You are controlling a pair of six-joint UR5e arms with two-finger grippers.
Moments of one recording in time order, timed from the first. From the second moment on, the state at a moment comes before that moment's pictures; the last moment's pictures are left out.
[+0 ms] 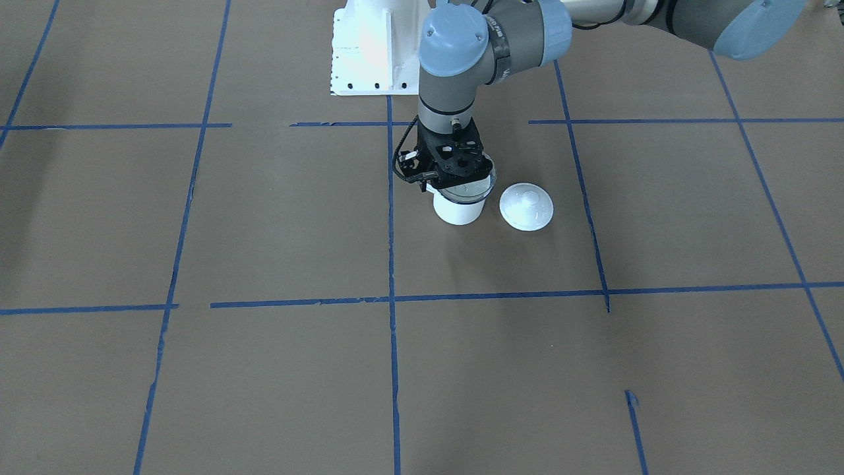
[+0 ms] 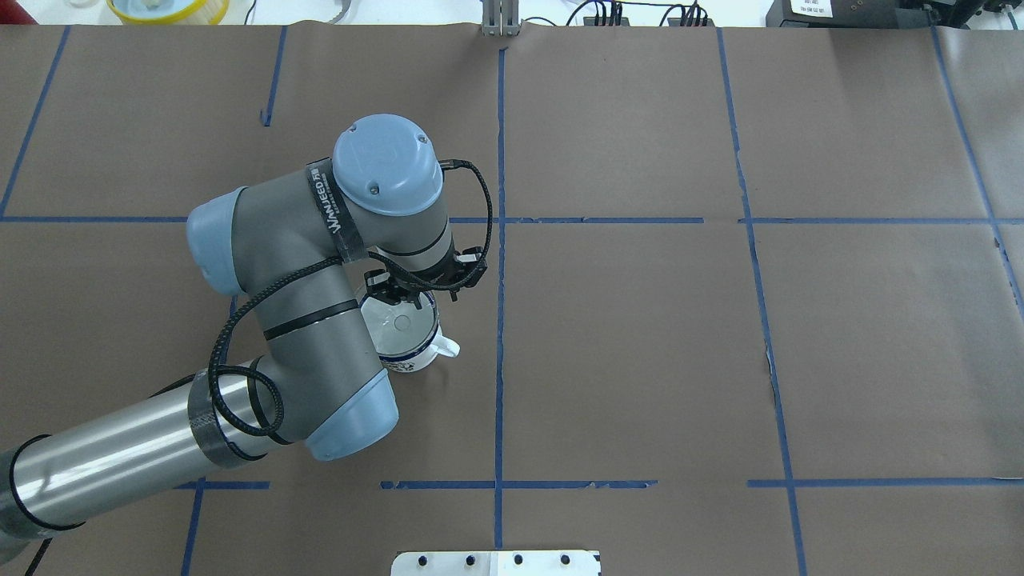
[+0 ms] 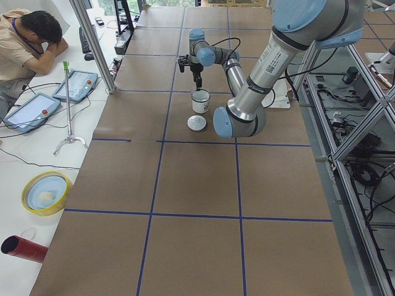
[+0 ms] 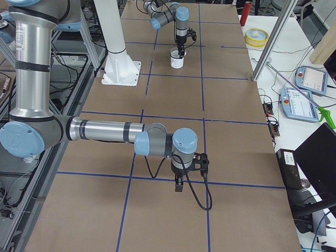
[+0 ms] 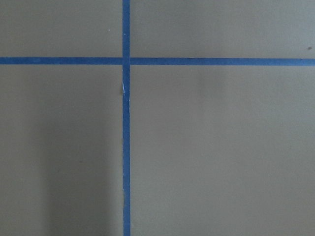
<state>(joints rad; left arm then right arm) -0.55 -2.35 -1.69 -1.41 -1.93 -1.41 1.57 -1.68 1.66 -1.57 2.29 0.01</state>
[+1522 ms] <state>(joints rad) -0.73 -2.26 -1.93 -1.58 -1.70 -1.90 1.57 -1.68 1.66 -1.57 2.29 0.01</state>
